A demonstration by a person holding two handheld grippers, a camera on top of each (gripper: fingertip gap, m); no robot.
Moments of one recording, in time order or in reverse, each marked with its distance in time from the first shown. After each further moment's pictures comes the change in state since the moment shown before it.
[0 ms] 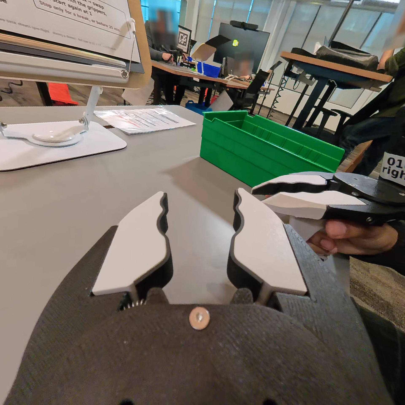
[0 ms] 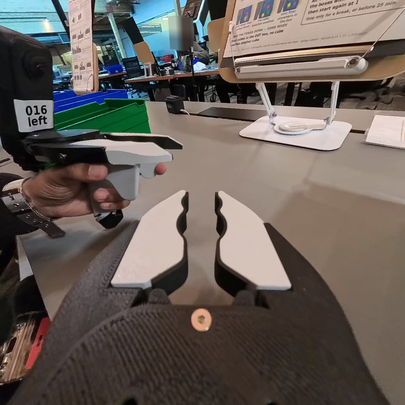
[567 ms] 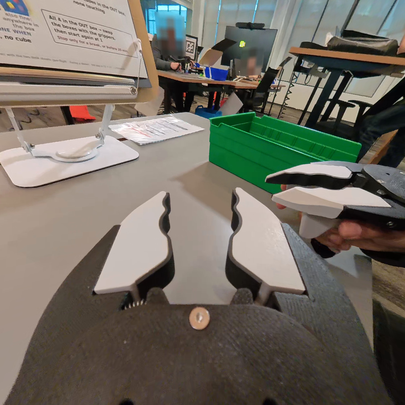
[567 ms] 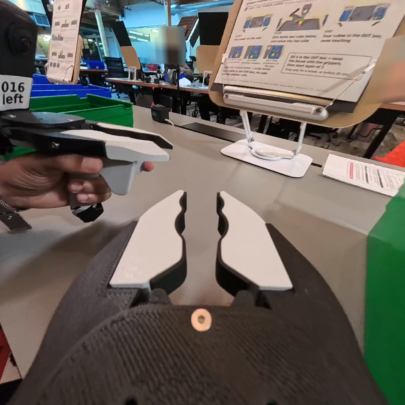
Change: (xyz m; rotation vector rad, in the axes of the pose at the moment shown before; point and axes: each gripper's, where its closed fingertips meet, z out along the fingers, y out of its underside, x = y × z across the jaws) left arm -0.004 -0.008 -0.002 0.018 -0.047 0.087; right arm 0.004 -0.013 -0.007 0.068 0.090 -0.177
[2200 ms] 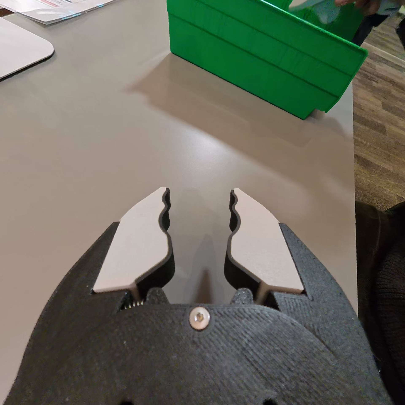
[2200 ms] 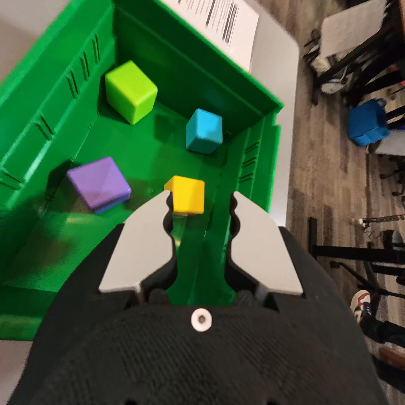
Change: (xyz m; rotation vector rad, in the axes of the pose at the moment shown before) left arm -0.009 0.073 -0.004 -0.476 0.277 0.028; right arm 0.265 0.035 -0.132 -0.818 0.533 -0.199
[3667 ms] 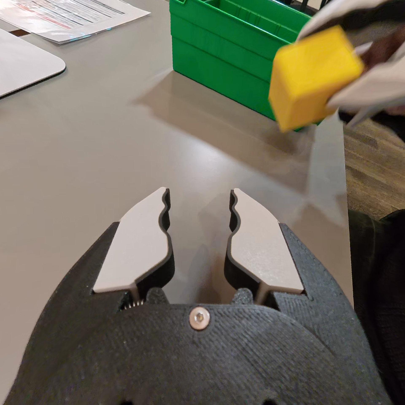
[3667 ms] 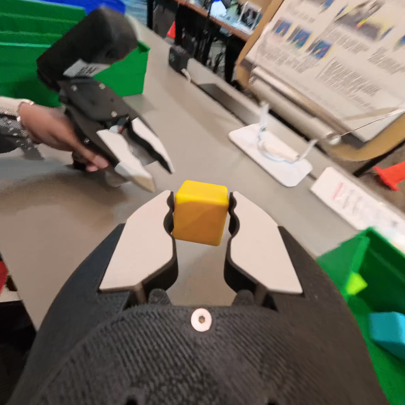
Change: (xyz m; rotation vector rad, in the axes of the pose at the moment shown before) left arm -0.001 -0.007 -0.008 0.064 0.006 -0.011; right arm -0.255 -0.131 -0.104 0.638 -0.548 -0.150
